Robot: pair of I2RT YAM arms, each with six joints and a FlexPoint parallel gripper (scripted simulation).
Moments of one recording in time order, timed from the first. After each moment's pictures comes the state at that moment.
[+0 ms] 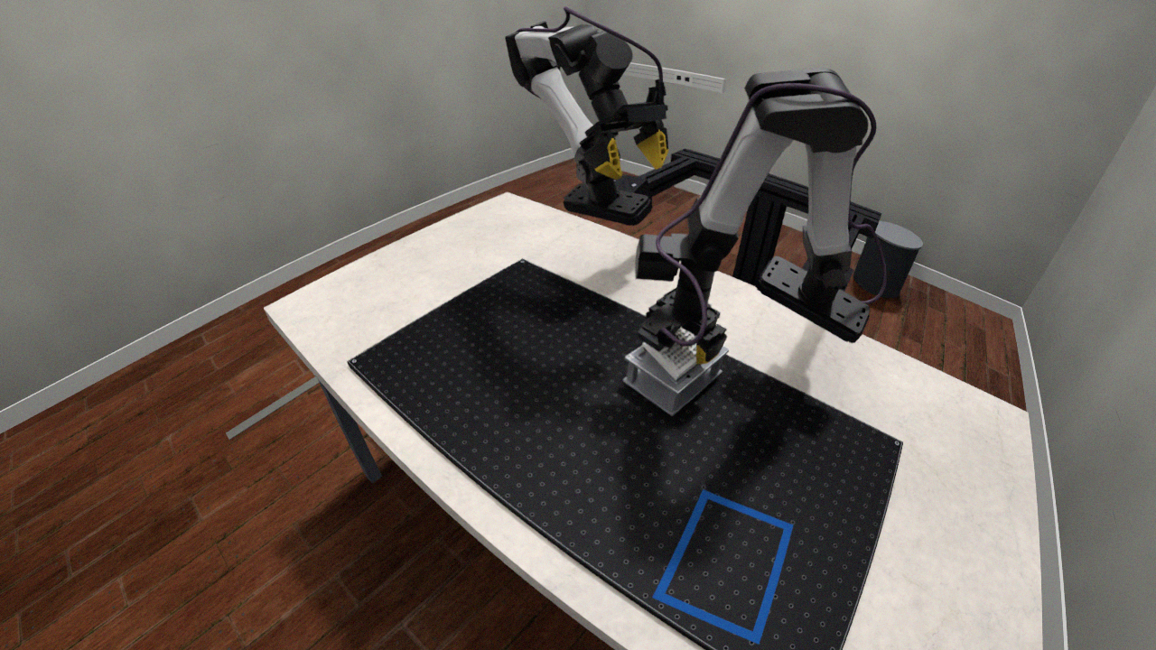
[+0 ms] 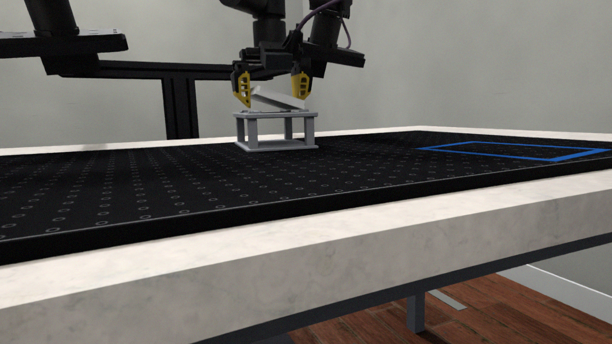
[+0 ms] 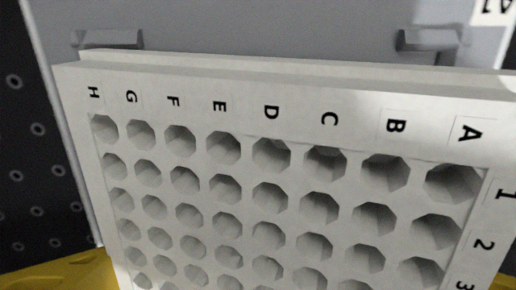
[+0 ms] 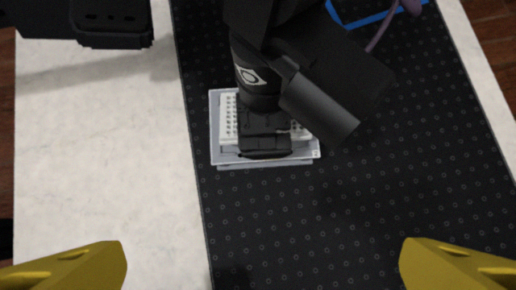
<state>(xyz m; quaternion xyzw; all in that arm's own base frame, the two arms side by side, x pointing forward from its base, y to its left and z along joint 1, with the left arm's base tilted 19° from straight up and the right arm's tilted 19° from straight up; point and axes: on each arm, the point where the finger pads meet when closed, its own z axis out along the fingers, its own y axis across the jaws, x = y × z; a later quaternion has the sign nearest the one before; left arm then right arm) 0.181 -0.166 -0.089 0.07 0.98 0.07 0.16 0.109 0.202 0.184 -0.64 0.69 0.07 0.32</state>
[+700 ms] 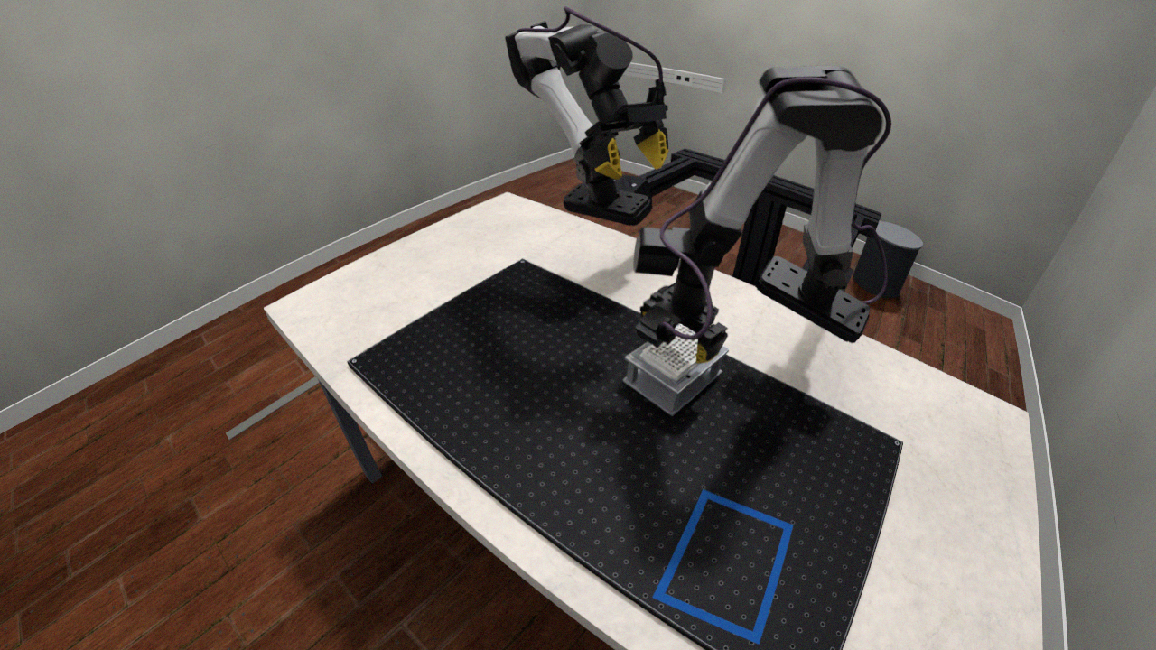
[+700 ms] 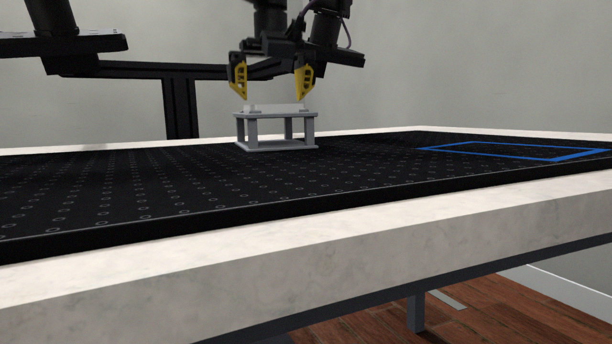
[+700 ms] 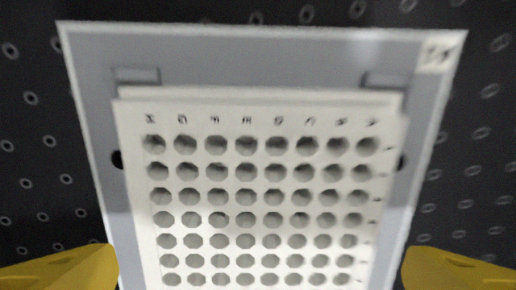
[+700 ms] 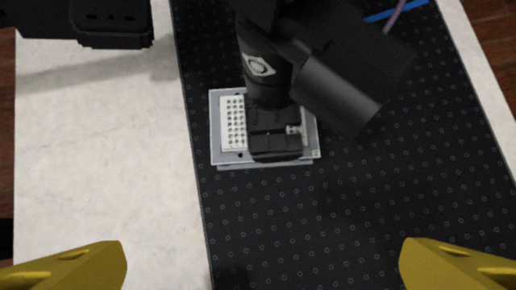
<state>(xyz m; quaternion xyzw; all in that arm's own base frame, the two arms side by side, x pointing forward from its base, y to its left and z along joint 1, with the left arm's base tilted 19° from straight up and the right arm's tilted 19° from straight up) 0.188 -0.172 -0.071 0.06 0.98 0.06 0.17 0.109 0.202 0.184 -0.65 0.69 0.07 0.32</state>
